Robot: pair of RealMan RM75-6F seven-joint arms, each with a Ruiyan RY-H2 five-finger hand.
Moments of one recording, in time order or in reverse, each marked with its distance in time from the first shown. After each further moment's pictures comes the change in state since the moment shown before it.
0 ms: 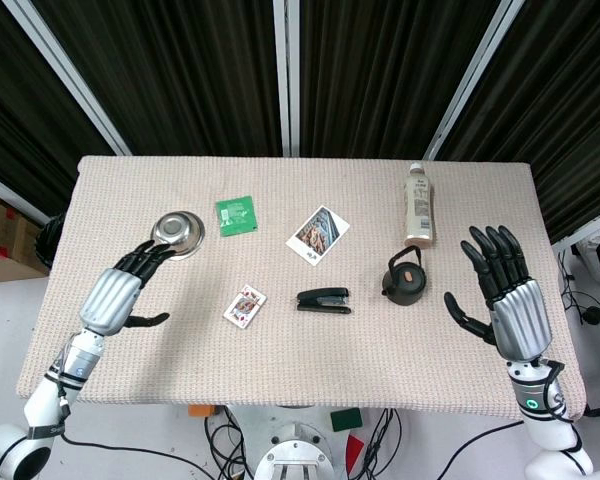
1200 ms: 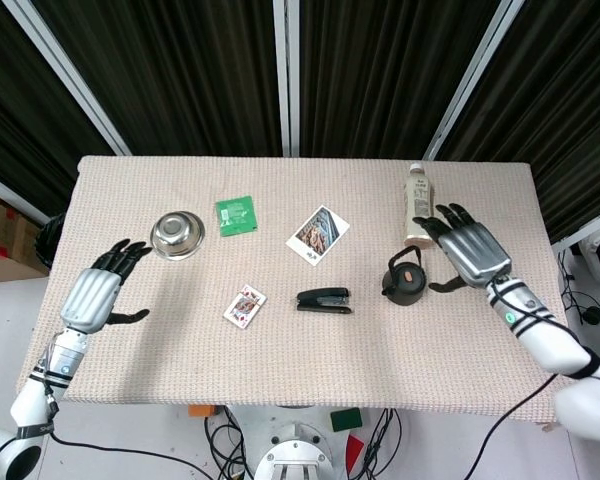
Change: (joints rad) left arm 0.017 0.013 0.037 0.060 -0.080 0.024 0.007; right arm 0.410 0.417 0.053 -0.235 0.703 -0.998 -0.283
